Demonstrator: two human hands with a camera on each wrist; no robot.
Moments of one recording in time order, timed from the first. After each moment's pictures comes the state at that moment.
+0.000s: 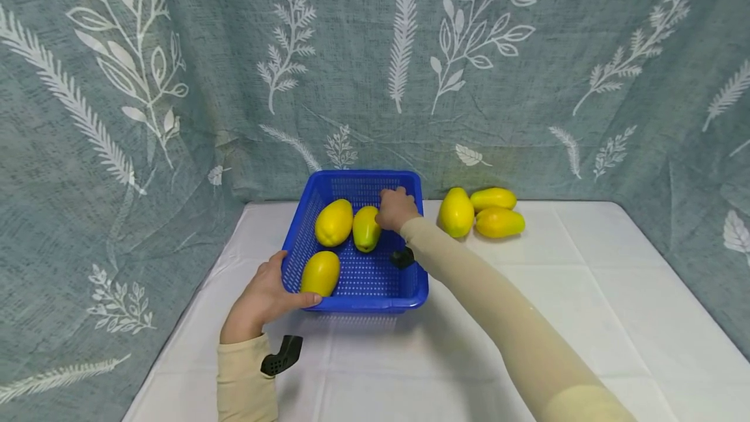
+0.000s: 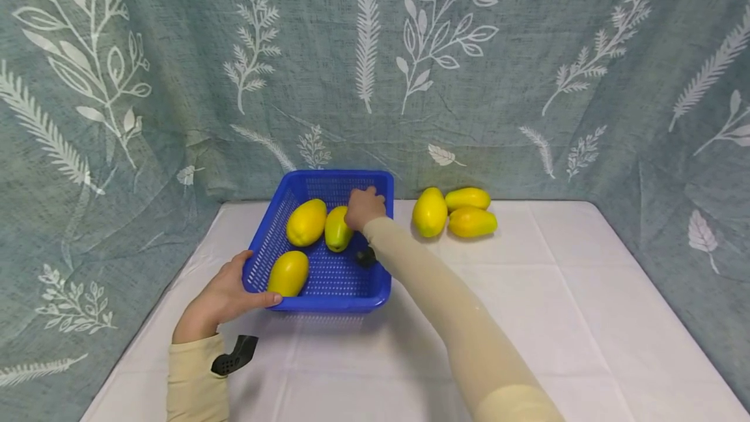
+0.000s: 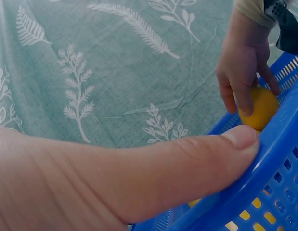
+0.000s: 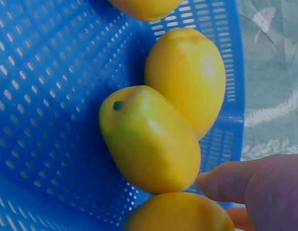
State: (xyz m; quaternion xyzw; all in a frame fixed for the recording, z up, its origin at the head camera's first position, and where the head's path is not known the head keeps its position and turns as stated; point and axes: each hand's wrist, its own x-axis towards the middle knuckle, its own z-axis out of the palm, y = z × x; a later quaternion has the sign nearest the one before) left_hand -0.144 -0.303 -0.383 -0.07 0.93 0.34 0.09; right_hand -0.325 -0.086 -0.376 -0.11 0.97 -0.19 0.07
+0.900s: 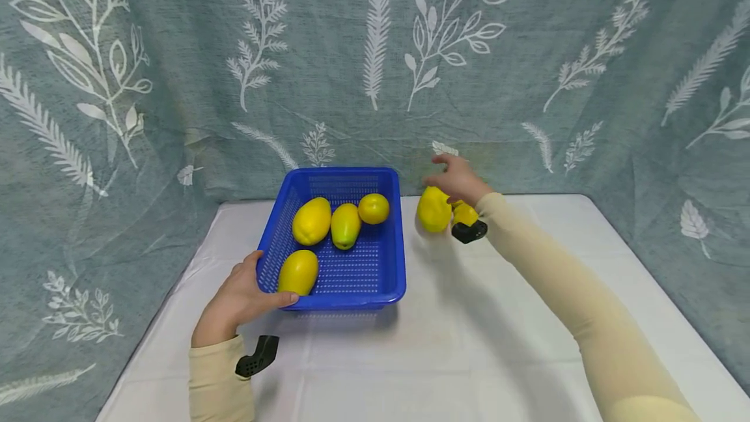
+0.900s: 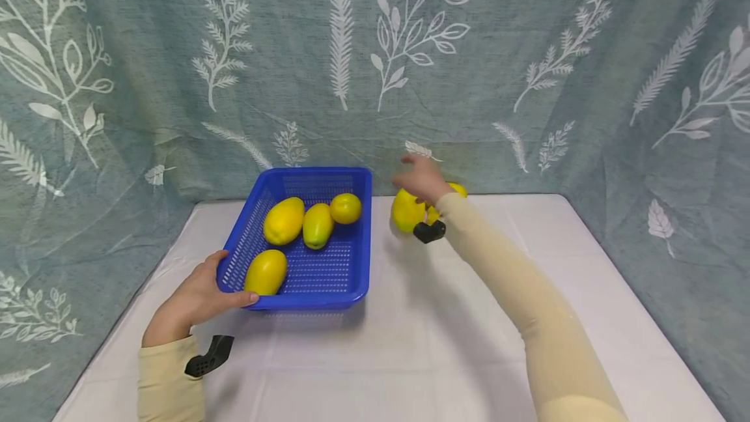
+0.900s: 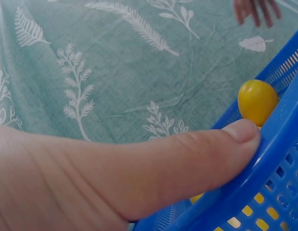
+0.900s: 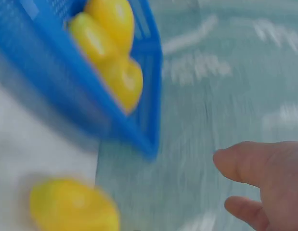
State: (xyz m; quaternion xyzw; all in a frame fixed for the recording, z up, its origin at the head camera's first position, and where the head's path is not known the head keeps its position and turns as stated) left_hand -0.149 -0.305 -0.382 -0.06 0.94 0.32 0.11; right_hand -0.335 0.067 -0.317 -0.05 0.90 -0.42 0.12
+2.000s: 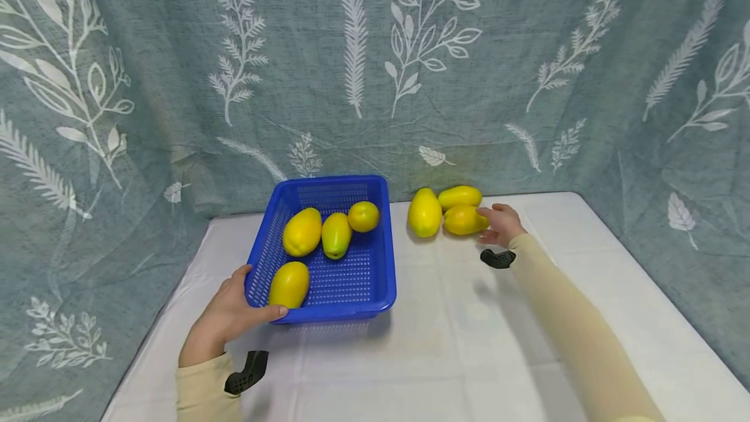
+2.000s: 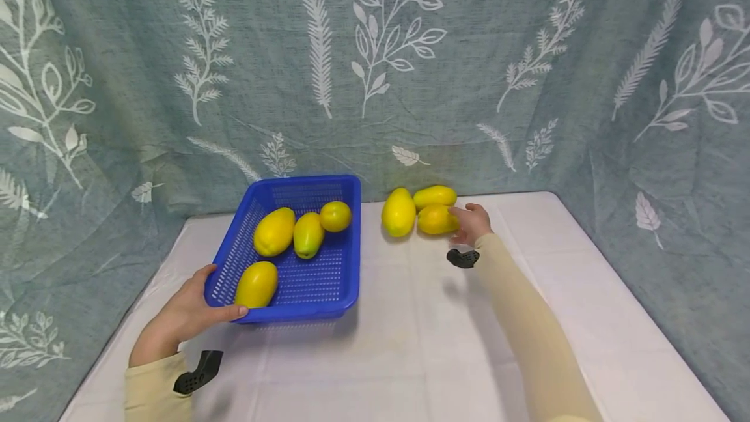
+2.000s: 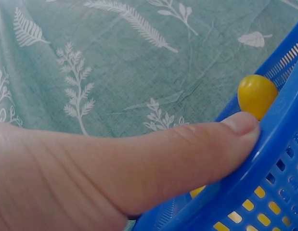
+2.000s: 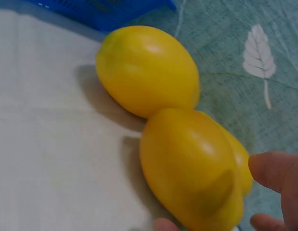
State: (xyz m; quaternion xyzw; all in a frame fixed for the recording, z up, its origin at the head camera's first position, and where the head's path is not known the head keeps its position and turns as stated) left_hand -0.150 -0.302 -0.383 -0.05 0.94 0.32 0.11; right_hand -0.336 0.182 -0.421 0.19 0.70 -0.67 0.13
